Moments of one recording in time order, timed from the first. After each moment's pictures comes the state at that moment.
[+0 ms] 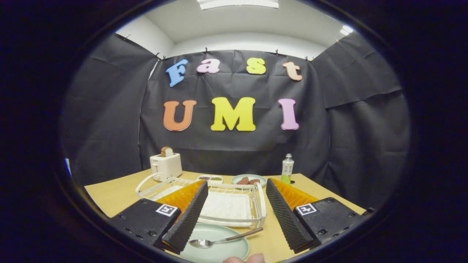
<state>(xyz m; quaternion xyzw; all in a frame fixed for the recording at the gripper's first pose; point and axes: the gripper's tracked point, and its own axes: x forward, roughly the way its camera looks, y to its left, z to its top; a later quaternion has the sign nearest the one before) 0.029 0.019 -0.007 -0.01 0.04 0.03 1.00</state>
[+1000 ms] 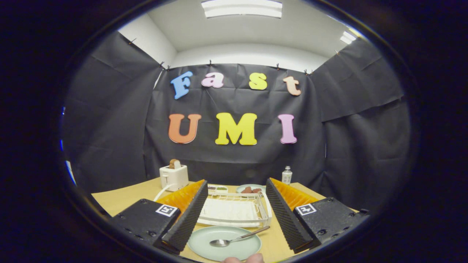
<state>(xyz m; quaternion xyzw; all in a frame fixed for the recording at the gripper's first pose) -0.028 0.067 0.023 -0.01 0.00 0.04 1.00</state>
